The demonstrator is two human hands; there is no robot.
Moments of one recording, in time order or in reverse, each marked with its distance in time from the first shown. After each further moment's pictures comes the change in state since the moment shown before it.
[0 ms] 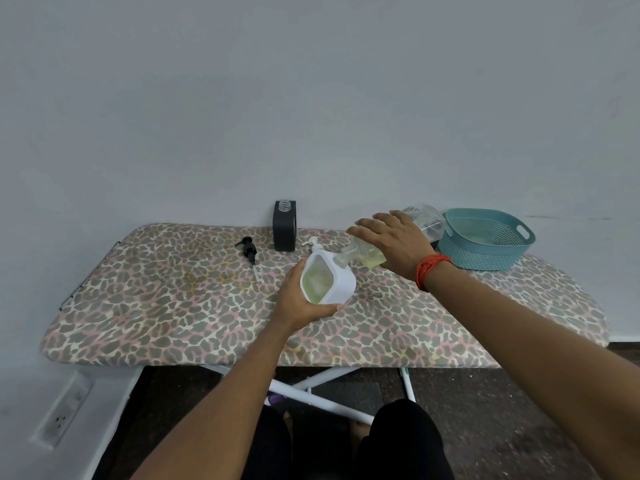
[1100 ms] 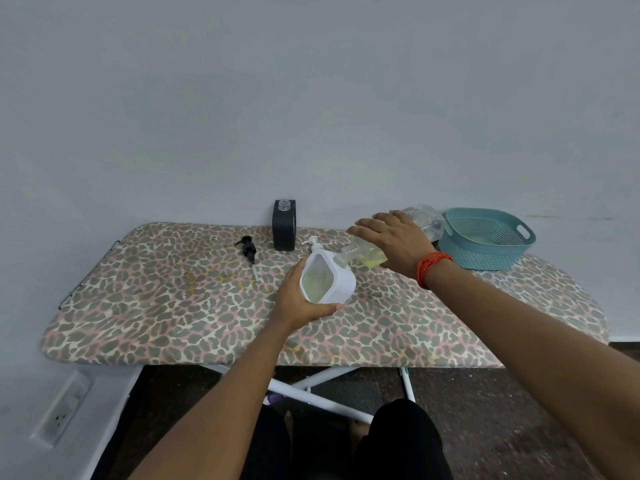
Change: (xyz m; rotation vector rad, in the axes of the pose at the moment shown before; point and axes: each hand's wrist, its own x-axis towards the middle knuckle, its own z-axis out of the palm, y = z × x) left_hand 0.003 -0.004 0.000 0.042 -0.007 0.020; right_hand -0.001 0.001 -0.005 0.026 -0.028 -0.016
